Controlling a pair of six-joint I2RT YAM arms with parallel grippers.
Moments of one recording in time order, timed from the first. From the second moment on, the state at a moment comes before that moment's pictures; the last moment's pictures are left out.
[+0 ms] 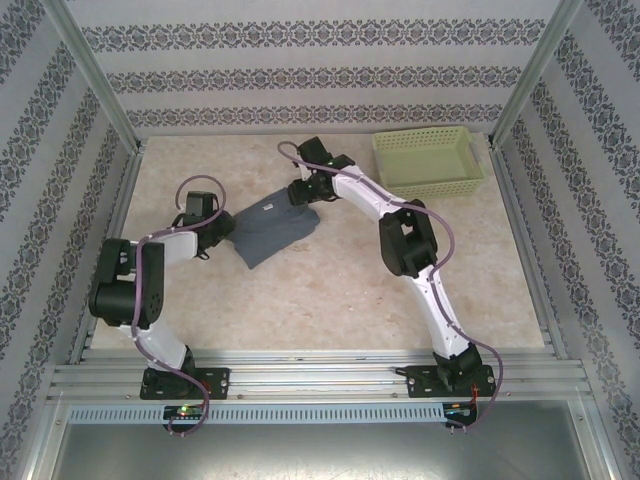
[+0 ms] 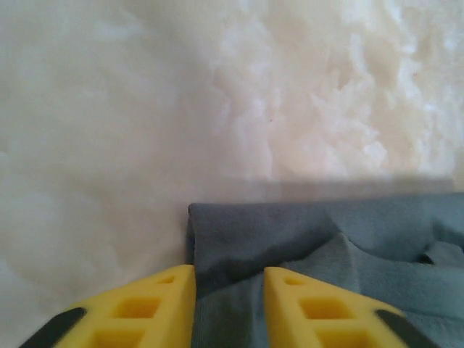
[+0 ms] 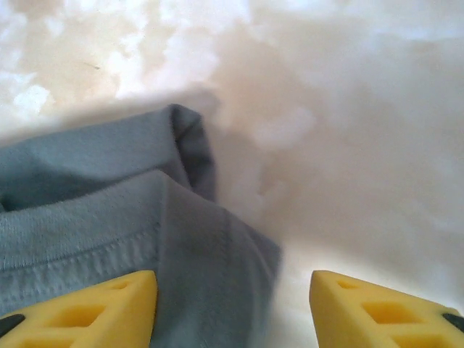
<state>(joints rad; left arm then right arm) -0.04 1.68 0.82 0.03 0.05 -0.82 0.54 2.46 2.19 -0.76 -0.11 0.21</state>
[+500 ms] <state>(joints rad) -0.54 1.46 0.94 -0.41 -0.24 -0.74 0.60 1.72 1.32 -0.55 0.09 0.29</state>
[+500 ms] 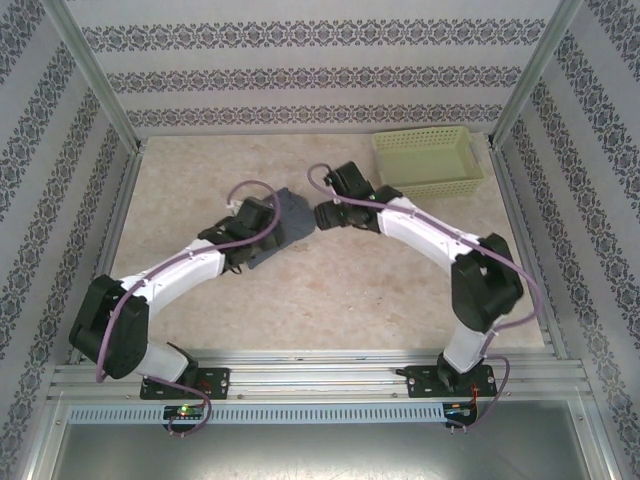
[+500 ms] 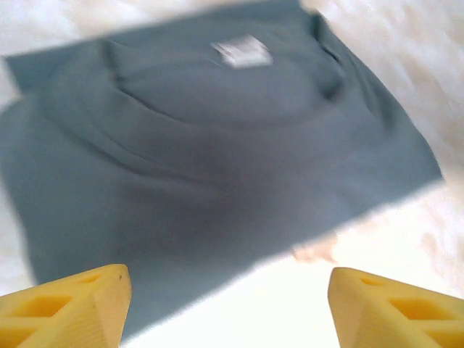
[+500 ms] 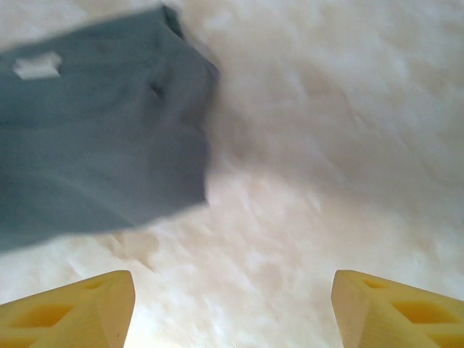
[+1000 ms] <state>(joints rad) -0.53 1.83 1.13 -0.46 -0.23 -0.70 0.55 1.35 0.88 -0.44 0.17 0.44</state>
